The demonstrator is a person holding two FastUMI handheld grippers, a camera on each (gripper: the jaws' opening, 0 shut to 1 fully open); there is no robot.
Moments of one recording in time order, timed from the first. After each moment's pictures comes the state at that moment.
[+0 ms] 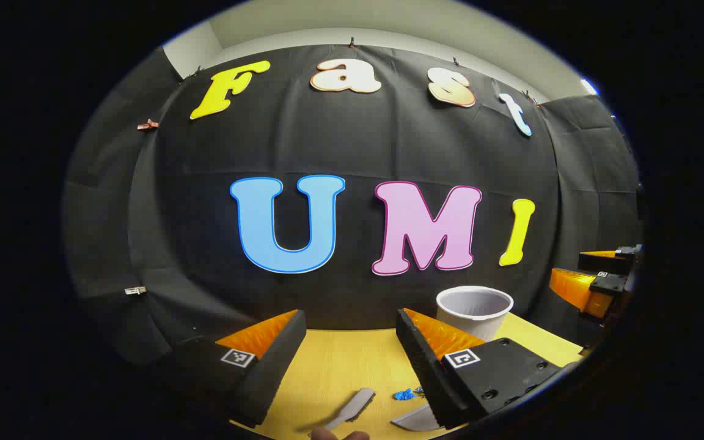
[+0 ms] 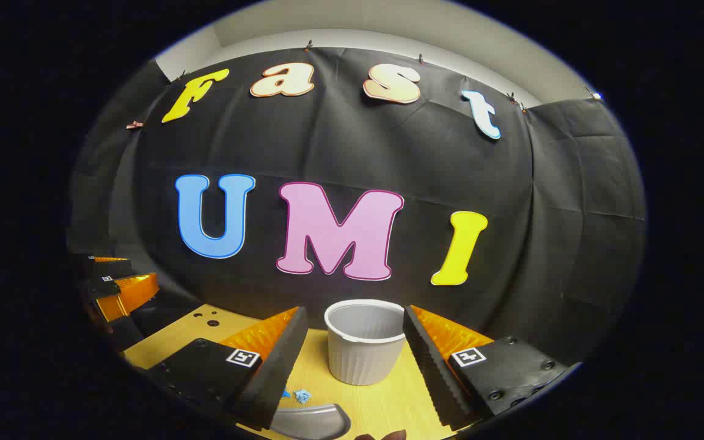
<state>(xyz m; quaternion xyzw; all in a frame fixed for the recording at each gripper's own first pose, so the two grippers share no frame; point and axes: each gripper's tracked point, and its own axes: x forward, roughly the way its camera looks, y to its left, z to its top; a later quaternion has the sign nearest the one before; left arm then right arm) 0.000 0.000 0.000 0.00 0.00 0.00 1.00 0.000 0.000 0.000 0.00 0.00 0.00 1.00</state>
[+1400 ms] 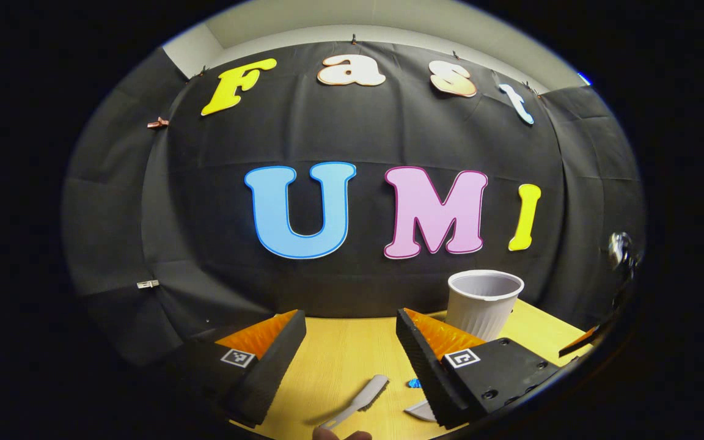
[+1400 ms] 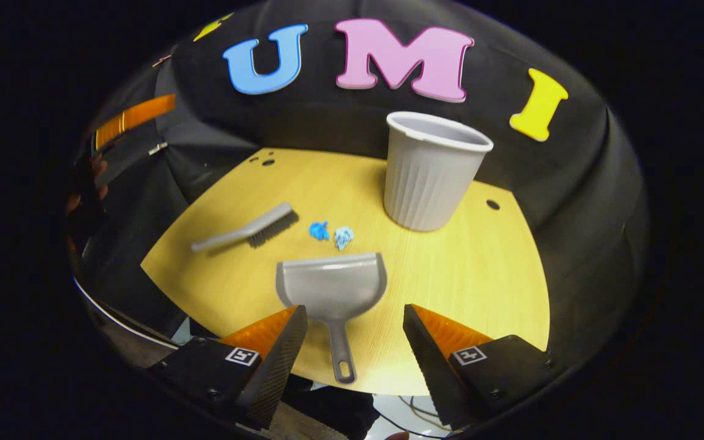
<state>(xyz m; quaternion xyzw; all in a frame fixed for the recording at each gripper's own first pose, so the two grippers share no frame) -0.021 0.019 -0.037 0.01 0.01 0.03 1.00 -0.091 0.020 -0.262 -0.03 0.41 0.18 0.90</state>
